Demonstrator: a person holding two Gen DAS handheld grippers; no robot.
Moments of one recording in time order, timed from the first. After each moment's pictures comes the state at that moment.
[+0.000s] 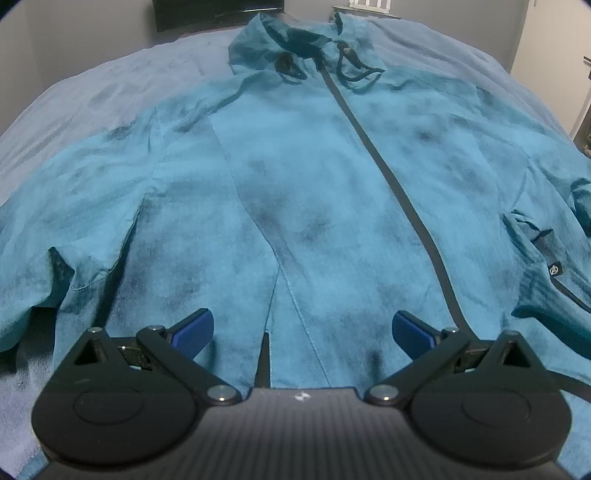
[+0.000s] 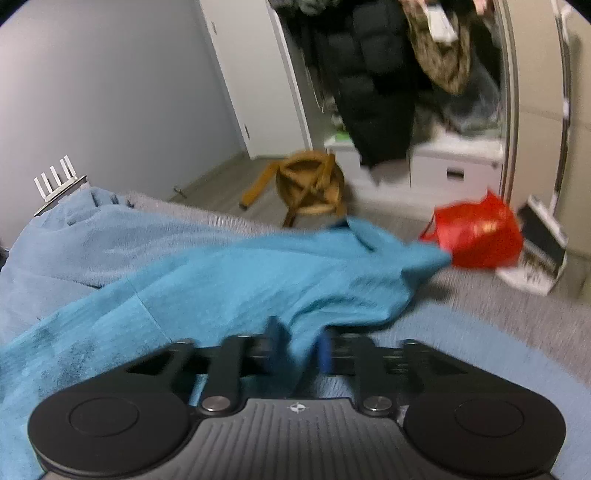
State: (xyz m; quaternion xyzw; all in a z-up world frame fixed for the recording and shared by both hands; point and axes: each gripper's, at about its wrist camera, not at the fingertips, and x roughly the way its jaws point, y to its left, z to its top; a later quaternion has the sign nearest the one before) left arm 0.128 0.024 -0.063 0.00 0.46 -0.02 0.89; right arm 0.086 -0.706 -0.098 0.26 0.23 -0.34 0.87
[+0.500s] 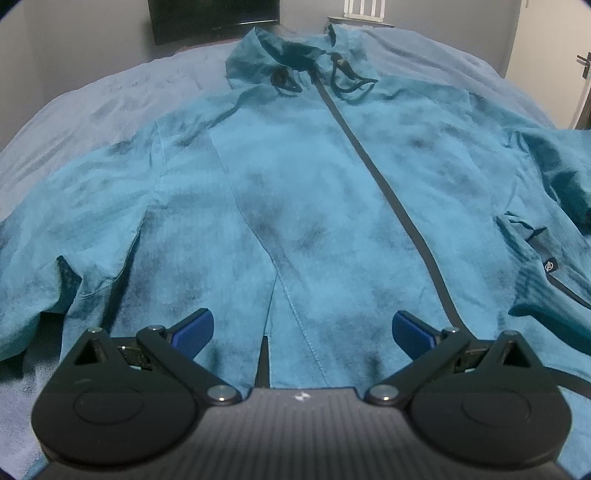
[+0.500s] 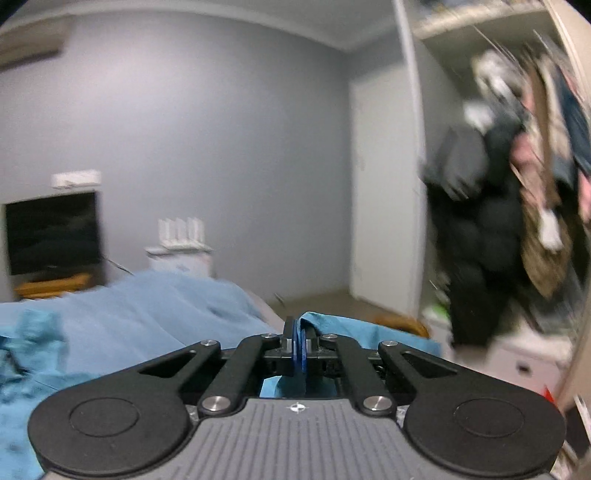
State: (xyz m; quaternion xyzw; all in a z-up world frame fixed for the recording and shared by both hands) left arm 0.119 0.020 -0.056 0.01 0.44 -0.02 0.90; right arm 0.067 -0.592 0.055 0.04 0.06 -0.20 0.98
